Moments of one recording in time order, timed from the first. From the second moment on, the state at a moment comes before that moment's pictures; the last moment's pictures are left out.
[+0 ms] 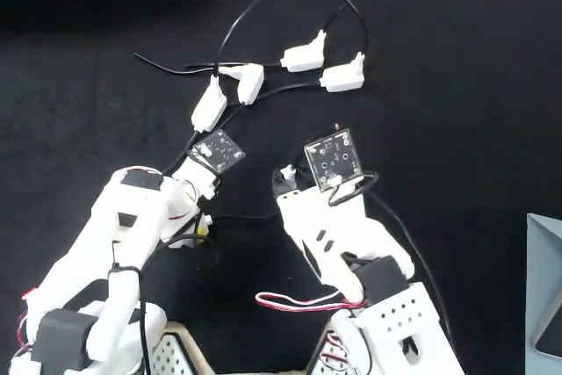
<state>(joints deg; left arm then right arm) 5.4 -23.1 56.8 52.9 -37.7 -24.2 -76.5 78.6 40.9 -0.7</state>
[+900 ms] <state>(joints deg) 2.2 -23.1 39.0 65.6 -39.3 -24.2 -76.5 78.6 40.9 -0.7</state>
